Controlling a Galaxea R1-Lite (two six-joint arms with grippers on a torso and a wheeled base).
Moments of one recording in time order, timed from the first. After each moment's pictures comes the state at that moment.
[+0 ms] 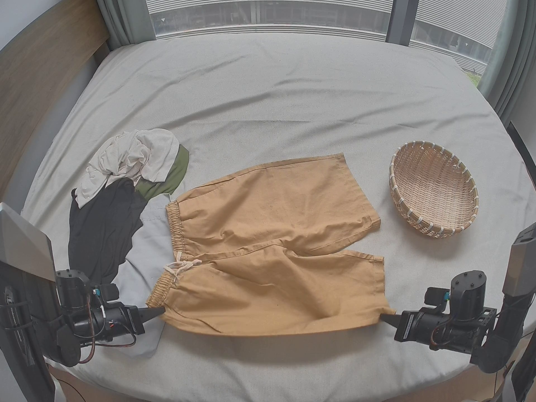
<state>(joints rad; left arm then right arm) 0.04 2.22 -0.10 -1.54 -0.67 -0.28 0.42 1.99 -0.02 -1.45 0.11 0.55</state>
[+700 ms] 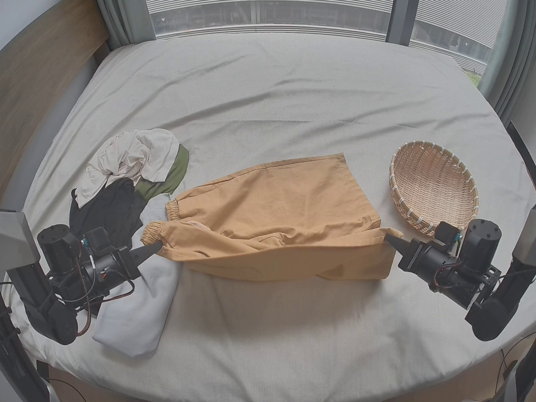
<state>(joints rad) -0.03 2.01 -0.30 -1.55 -0.60 -0.52 0.33 1.94 -0.33 -1.46 0.10 0.54</state>
